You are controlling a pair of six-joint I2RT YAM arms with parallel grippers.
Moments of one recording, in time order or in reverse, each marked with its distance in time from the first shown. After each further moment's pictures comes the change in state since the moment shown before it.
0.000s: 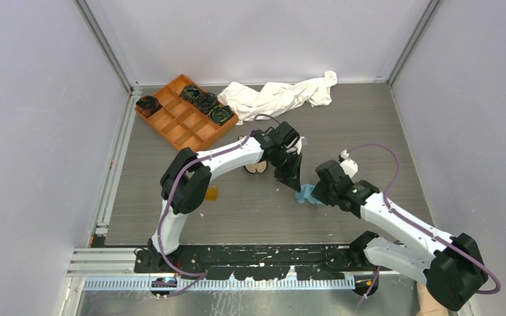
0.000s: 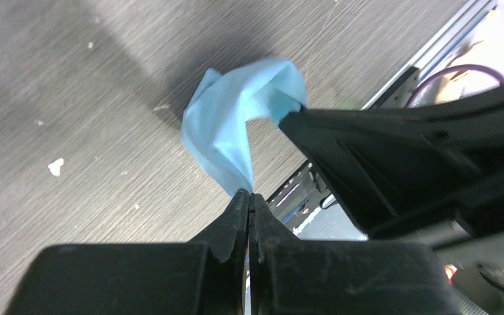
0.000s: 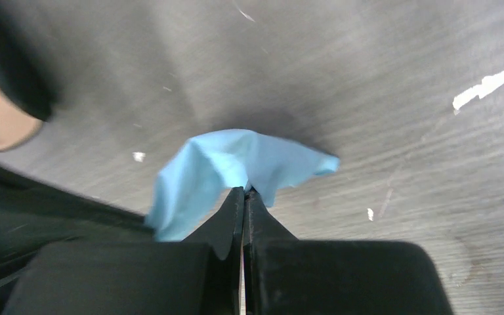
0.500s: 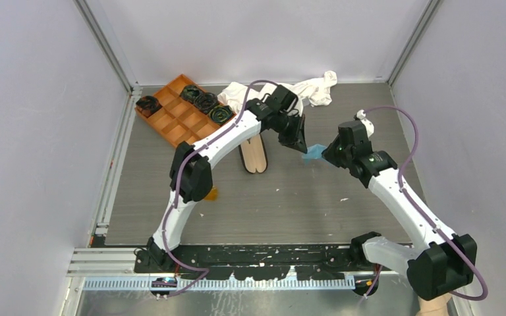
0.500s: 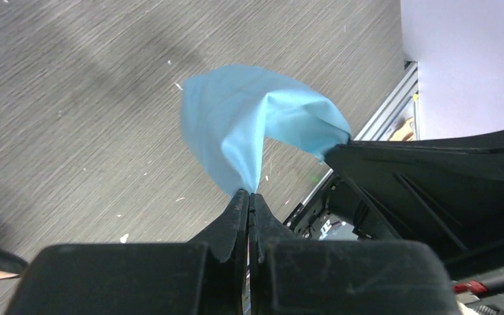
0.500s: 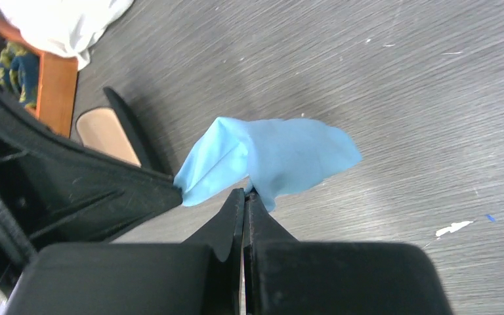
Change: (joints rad) left arm 0.101 0.179 0.533 -0.153 -0.012 0.072; right arm -0.289 0.113 0.385 -0.012 -0.080 -0.293
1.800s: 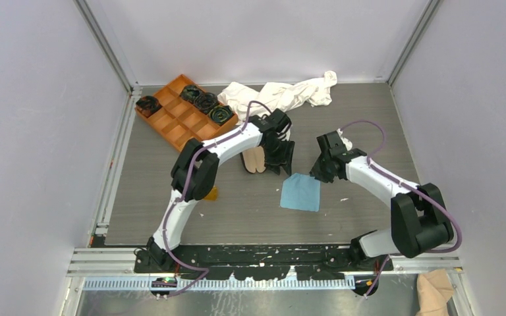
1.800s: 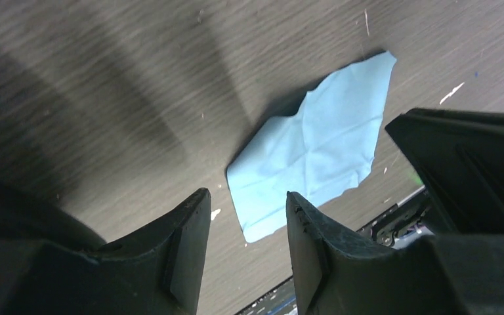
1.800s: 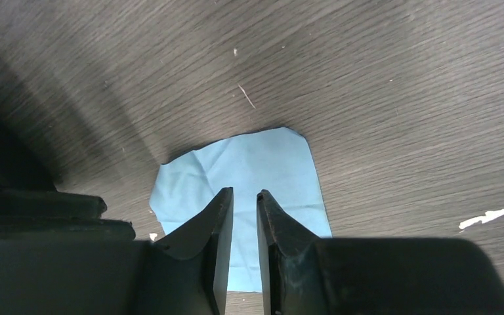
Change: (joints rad) left arm 0.019 -0.008 -0.295 -0.028 -0.137 0.031; right arm 0.037 0.287 -0.097 0.071 -0.065 0.048
